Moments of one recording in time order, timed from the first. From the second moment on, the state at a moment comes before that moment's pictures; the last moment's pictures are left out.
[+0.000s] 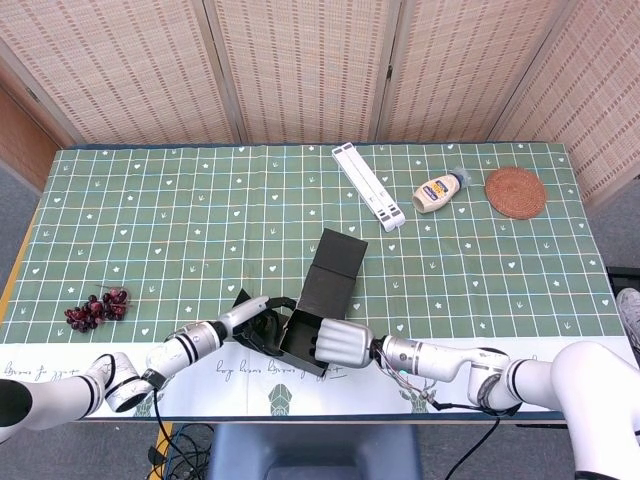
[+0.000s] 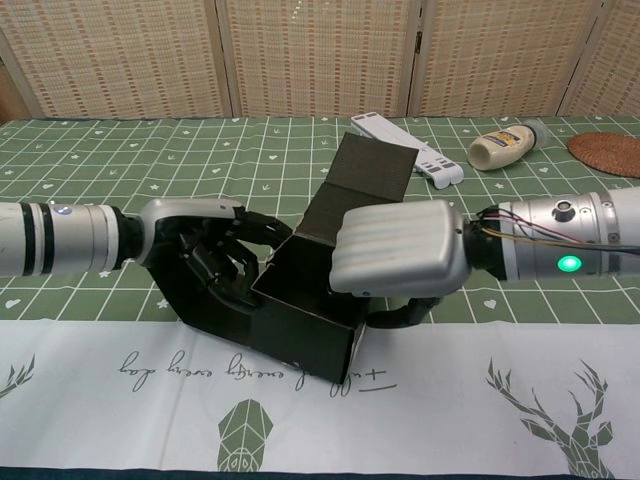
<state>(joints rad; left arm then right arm) -0.98 -1.55 0.07 -1.22 1.59 0.73 -1.18 1.05 -1.52 -0.14 -1.28 -1.91 0.90 -0.12</state>
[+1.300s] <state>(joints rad) -0.84 -1.48 -0.03 -1.38 1.43 0.86 -0.74 0.79 -1.32 -0.05 -1.62 -1.46 0.88 -0.23</state>
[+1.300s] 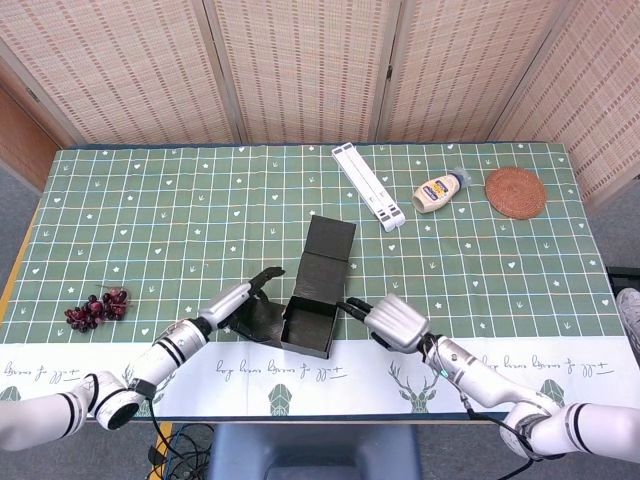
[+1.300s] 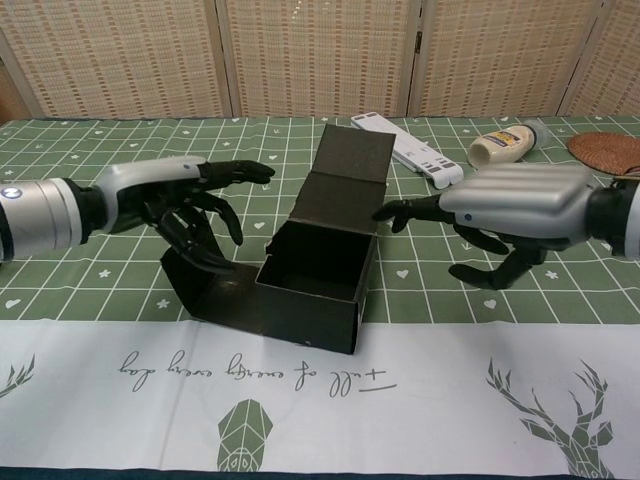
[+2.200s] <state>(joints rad) -0.71 -1.32 -0.03 -1.57 1.49 1.00 -0.74 0.91 -1.49 0.13 -1.43 -1.28 0.71 -0.13</state>
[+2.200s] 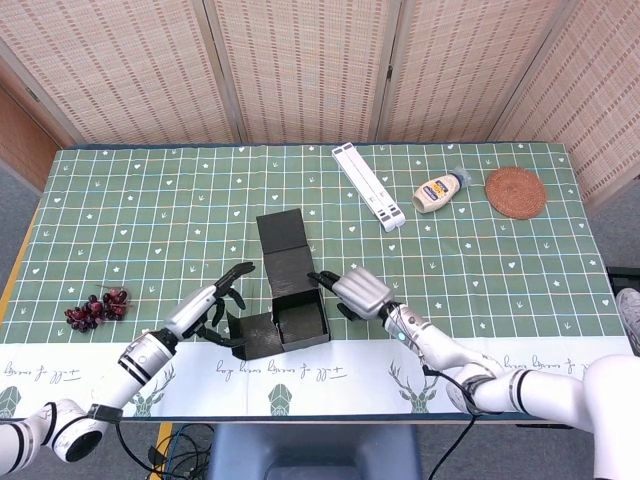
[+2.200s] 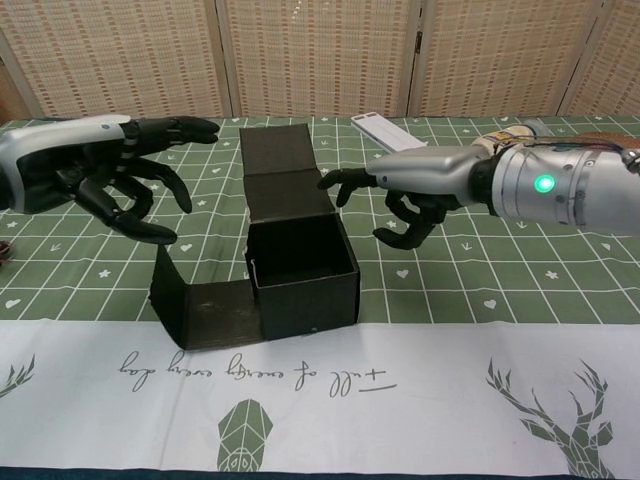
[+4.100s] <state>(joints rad) -0.60 -1.34 -0.07 -1.53 1.49 1.15 -0.70 0.79 -1.78 0.28 -1.37 -1.02 0.79 0.18</state>
